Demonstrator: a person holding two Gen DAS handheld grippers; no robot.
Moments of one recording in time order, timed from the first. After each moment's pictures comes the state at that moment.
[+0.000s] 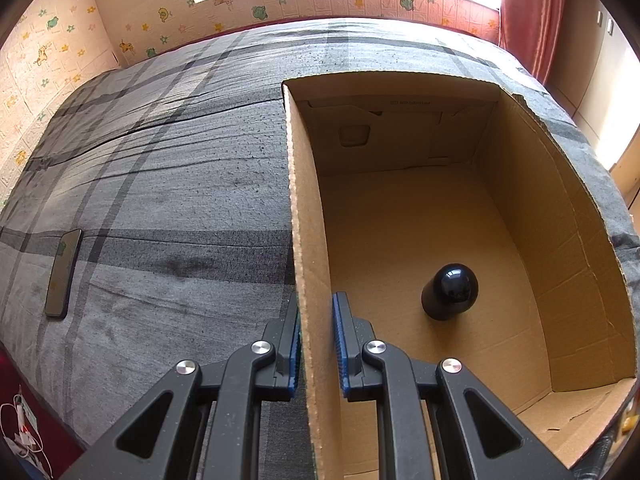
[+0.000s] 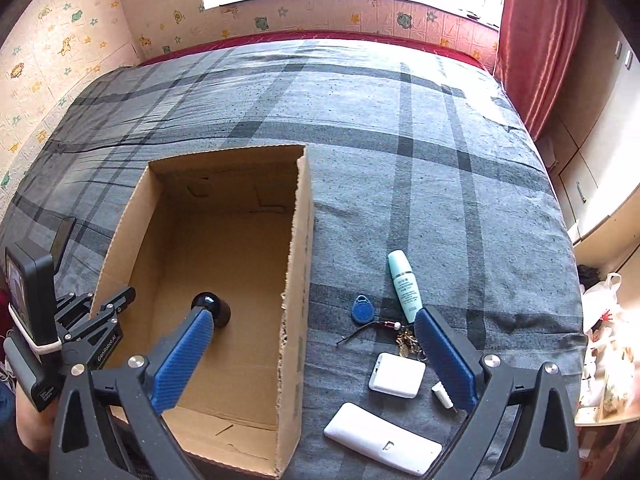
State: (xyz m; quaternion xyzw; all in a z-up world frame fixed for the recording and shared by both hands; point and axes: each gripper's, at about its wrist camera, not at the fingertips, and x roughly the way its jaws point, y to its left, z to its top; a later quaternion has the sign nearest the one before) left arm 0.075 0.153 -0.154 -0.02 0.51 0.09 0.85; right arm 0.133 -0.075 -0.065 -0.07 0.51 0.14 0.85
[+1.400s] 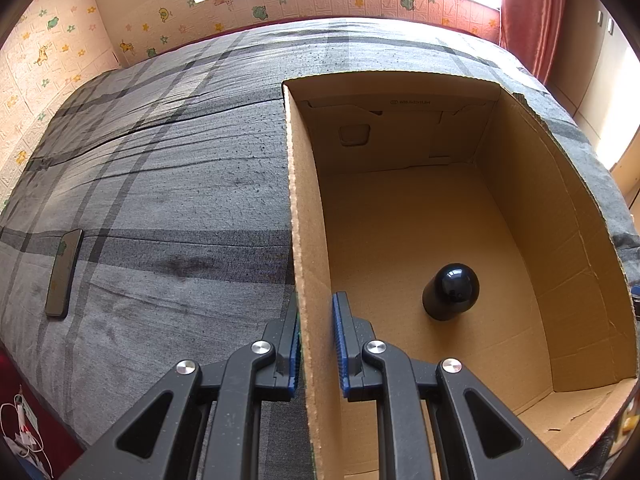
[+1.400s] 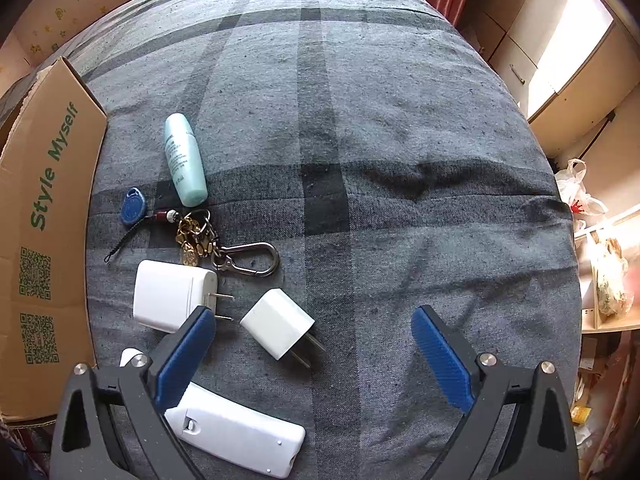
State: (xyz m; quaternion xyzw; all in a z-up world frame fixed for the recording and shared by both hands) left arm 0.074 0.154 -0.154 -0.02 0.51 0.09 0.85; right arm 0.142 -0.228 -0.194 -0.03 0.61 0.00 0.79
